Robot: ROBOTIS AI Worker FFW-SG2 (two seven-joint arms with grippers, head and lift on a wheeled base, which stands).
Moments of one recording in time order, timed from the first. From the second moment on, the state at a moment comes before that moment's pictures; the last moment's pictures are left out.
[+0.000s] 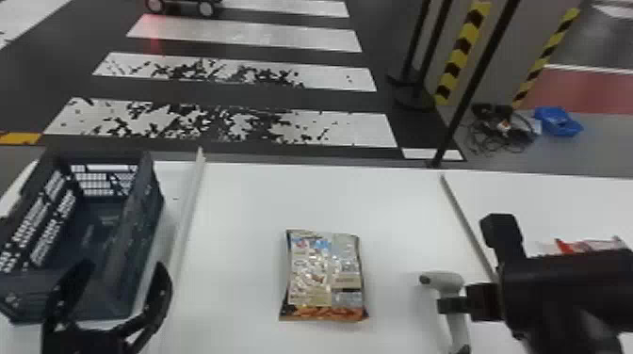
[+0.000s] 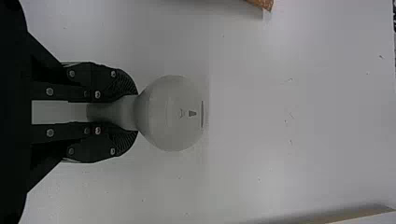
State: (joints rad) left arm 0.54 0.12 -0.02 -1.70 0.13 -0.51 -0.08; right arm 0.01 -0.14 -0.08 -1.94 0.56 1.57 0.79
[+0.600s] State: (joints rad) left arm 0.54 0.12 -0.02 -1.70 0.13 -0.51 -0.08; right arm 0.01 -0.14 -0.09 -1.92 0.54 1.57 0.73
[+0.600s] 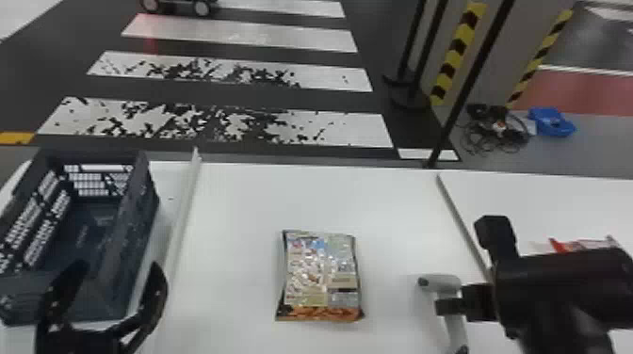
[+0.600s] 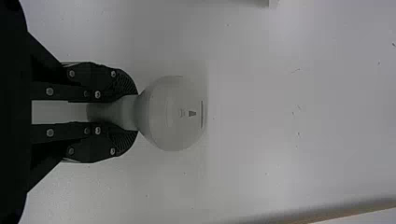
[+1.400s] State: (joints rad) left arm 0.54 0.12 -0.02 -1.71 0.13 -0.51 -0.08; right arm 0.01 -0.13 -0.11 -2.00 0.50 1.57 0.65
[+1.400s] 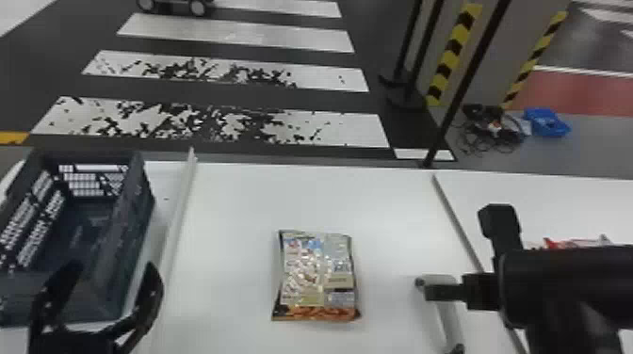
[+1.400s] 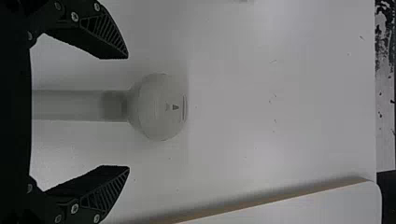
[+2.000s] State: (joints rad) left arm 0.54 0.12 -0.01 -1.70 0.13 -0.51 -0.08; right arm 0.05 -0.10 -0.12 -2.23 0.32 1.57 0.65
